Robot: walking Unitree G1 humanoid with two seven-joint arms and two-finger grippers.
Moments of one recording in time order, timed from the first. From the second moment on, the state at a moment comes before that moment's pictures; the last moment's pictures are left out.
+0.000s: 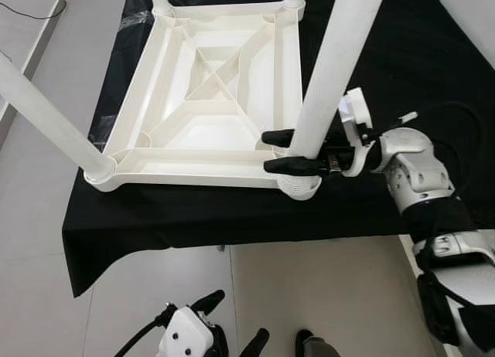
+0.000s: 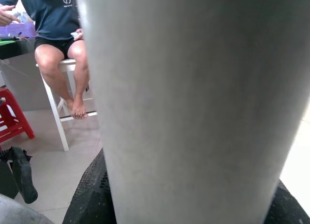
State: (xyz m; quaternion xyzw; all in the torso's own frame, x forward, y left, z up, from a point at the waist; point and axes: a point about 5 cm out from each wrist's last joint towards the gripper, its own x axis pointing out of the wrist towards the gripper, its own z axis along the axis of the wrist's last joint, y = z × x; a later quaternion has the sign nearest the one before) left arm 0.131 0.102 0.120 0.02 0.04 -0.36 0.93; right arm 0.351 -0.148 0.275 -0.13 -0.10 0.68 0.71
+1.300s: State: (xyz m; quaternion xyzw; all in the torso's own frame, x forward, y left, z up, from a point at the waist) left arm 0.128 0.102 0.123 0.02 0.04 -0.36 0.93; right arm 0.359 -0.163 0.278 -0.11 -0.10 0.66 0.73
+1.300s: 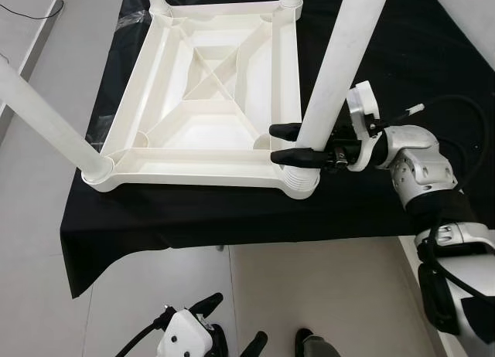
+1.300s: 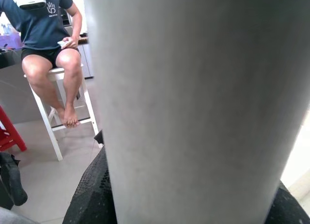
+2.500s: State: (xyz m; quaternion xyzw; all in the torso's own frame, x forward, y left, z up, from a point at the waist) left arm 0.127 0.104 0.123 0.03 0.04 -0.36 0.93; right arm 0.352 -0.149 0.272 -0.20 -0.11 0.67 0.70
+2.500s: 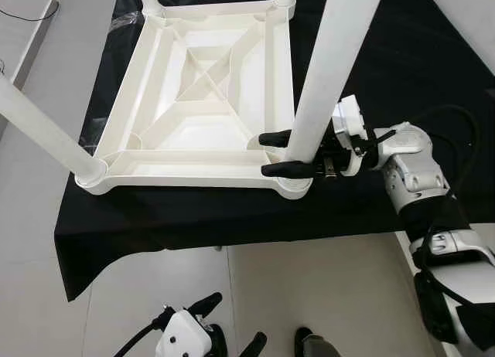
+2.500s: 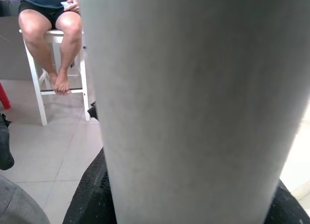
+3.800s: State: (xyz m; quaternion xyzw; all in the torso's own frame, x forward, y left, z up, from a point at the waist) left arm 0.135 0.105 0.119 0.03 0.04 -0.36 0.93; right arm 0.312 -0.109 0.225 -0.01 -0.12 0.06 0.99
